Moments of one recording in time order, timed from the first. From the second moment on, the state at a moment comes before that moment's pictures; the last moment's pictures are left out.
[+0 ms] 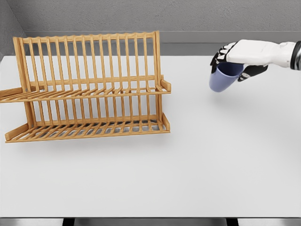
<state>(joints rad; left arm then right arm) 0.09 0.00 -0.27 -0.14 0.02 -0.01 -0.05 -0.96 -0.84 0.77 -1.32 0.24 -0.61 0.61</state>
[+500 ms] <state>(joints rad) 0.09 0.00 -0.27 -0.14 0.02 -0.01 -0.05 -0.99 -0.83 0.74 -1.54 0.25 -0.61 0.61</state>
